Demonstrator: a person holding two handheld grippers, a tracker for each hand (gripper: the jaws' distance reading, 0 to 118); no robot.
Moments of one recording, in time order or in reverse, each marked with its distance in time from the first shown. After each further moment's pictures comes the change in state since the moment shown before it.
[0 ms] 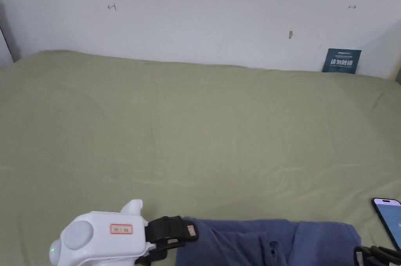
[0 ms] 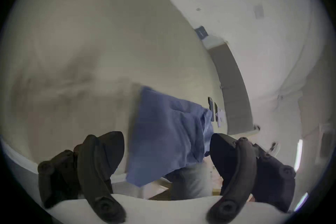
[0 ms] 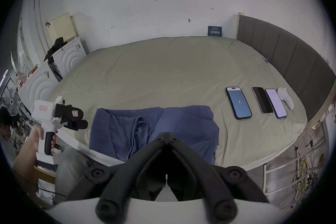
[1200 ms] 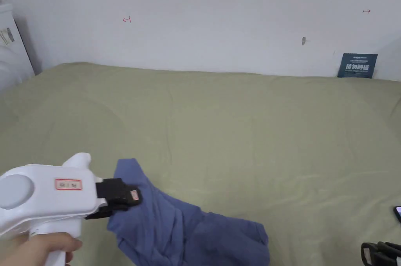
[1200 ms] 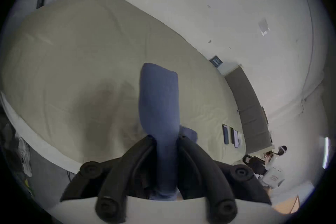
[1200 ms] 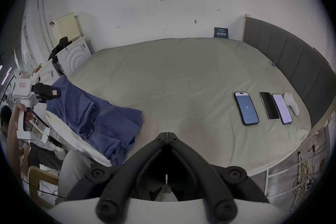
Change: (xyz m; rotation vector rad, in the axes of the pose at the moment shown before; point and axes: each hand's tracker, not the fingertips) left arm 0.088 0.023 0.127 0.252 0.221 -0.163; right arm -0.015 0.014 -0.008 0.001 0.039 0.020
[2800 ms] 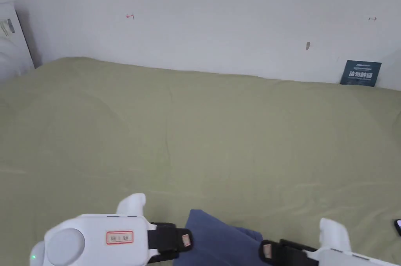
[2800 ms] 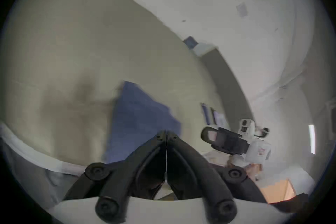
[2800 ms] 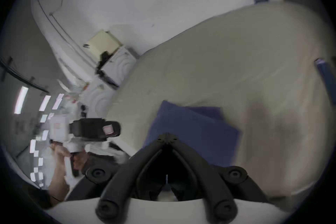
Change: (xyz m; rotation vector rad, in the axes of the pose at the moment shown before) left arm -0.004 -0.053 -0.056 -0.117 -0.130 -0.032; right arm -0.039 -0.011 -0.128 -0.108 0.637 -0.237
